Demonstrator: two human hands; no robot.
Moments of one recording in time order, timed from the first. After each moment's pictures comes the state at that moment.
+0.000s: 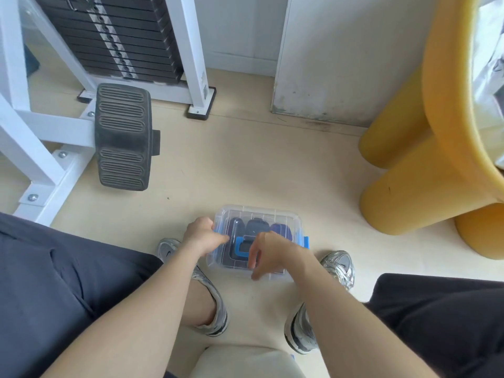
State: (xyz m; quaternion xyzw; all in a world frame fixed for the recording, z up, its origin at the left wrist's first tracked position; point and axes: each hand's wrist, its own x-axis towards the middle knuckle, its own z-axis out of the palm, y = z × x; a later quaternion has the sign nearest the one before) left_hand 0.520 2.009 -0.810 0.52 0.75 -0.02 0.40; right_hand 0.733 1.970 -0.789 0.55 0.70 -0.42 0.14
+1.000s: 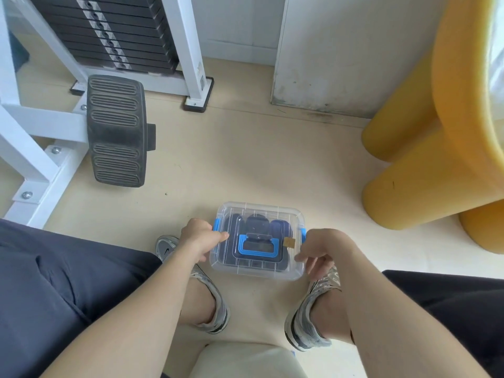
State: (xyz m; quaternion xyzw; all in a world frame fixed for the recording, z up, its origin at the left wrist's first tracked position) left_hand 0.518 2.003 -0.820 0.42 0.78 0.03 0.46; right_hand 0.825 1.982 -0.795 0.74 0.34 -0.55 0.19
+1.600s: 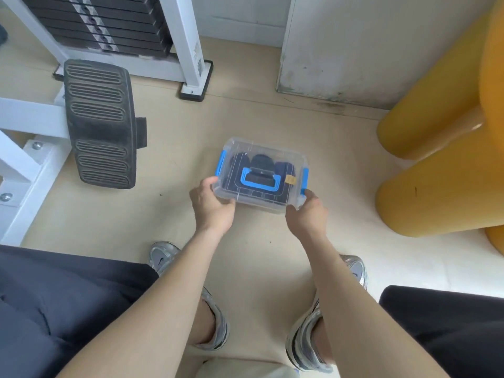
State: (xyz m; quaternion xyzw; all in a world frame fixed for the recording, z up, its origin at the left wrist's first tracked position) left_hand 0.567 2.067 -0.816 0.42 0.76 0.29 0.40; right_hand 0.773 2.043 -0.807 0.83 0.40 -0.35 -0.19
